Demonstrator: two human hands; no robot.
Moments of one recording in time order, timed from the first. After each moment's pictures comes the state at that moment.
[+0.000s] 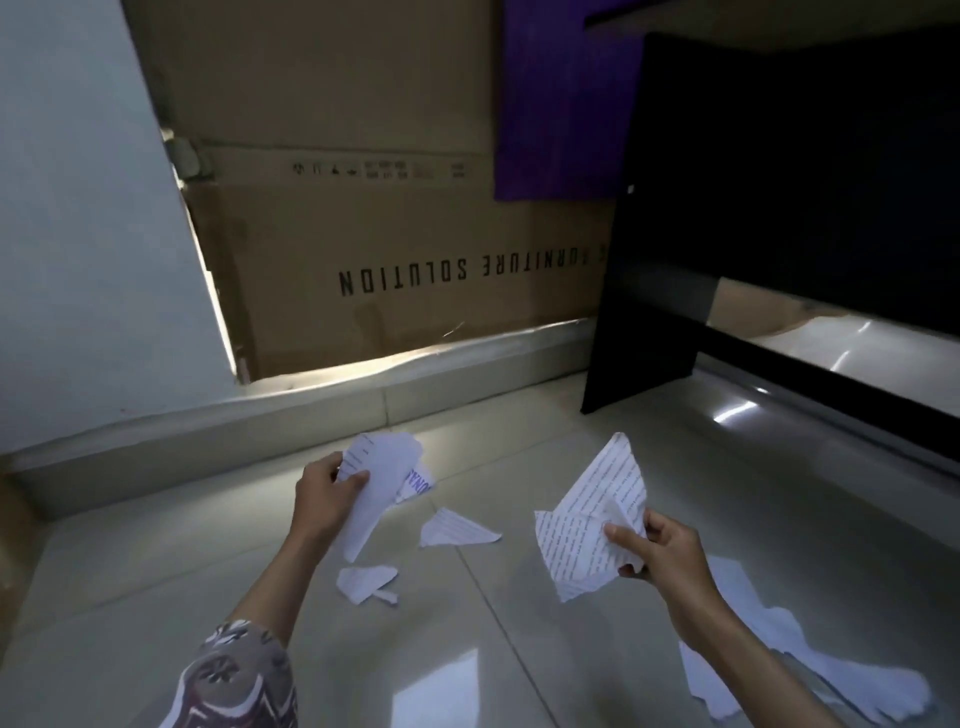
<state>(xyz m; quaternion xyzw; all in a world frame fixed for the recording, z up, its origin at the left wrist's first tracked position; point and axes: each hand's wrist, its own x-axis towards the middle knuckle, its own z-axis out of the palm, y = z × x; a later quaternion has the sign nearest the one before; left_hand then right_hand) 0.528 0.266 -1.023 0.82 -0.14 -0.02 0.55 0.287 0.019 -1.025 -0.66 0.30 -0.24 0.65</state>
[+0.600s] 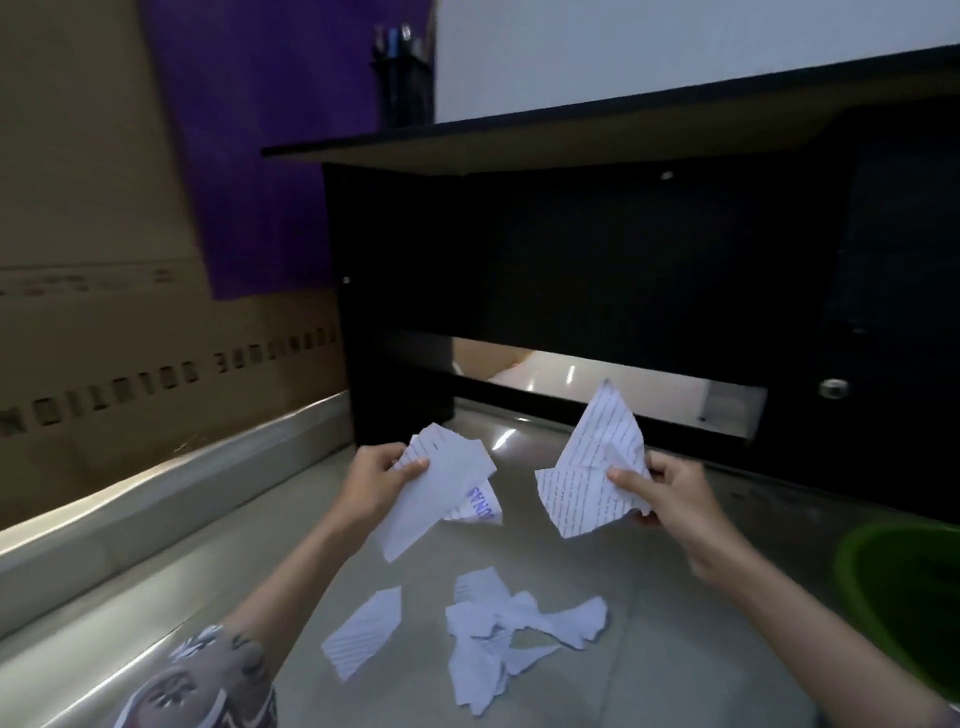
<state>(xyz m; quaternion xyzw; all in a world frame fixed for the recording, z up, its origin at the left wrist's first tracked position) 0.325 0.054 -0.879 0.67 -0.44 -0.22 0.55 0.056 -0.054 -0.874 -0.66 0.39 -0.43 0.48</state>
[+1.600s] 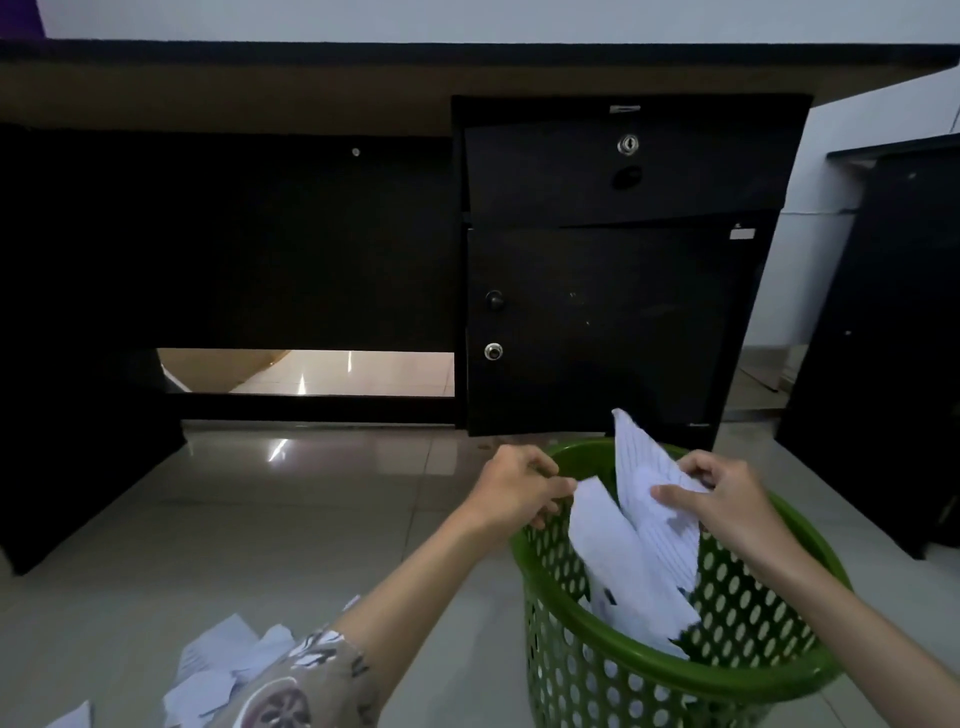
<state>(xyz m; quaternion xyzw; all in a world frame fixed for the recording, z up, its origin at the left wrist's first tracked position) -0.030 -0.066 -0.858 0.50 -0.66 -0.45 0.34 -0.244 -0.040 -0.870 -0.60 0.64 -0.44 0.19</state>
